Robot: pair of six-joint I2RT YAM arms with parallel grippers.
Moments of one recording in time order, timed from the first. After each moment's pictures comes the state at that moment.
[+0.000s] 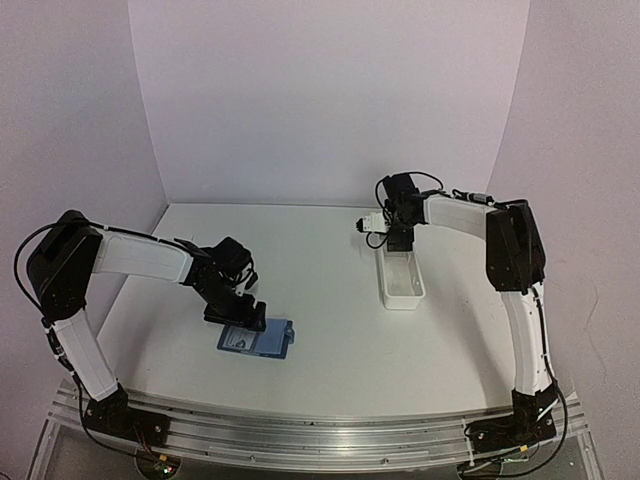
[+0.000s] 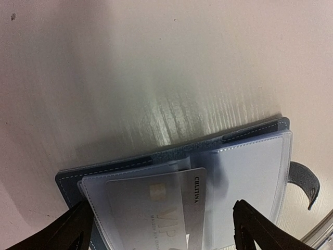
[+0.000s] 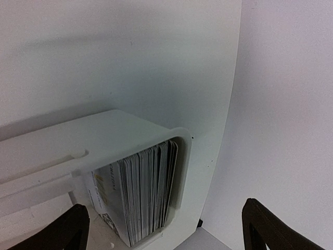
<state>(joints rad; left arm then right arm) -0.68 1.75 1.00 -0.51 0.11 -0.41 0.43 2.33 1.93 -0.49 0.32 -1.28</state>
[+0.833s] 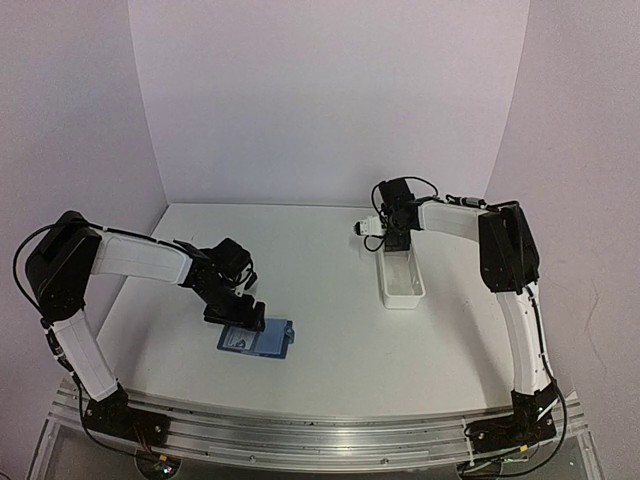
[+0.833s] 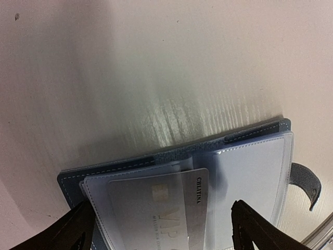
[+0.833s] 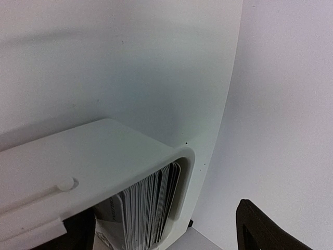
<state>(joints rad) -0.68 1.75 0.99 -0.49 0.10 -0.42 0.44 2.37 1.92 -0.39 0.38 -1.33</state>
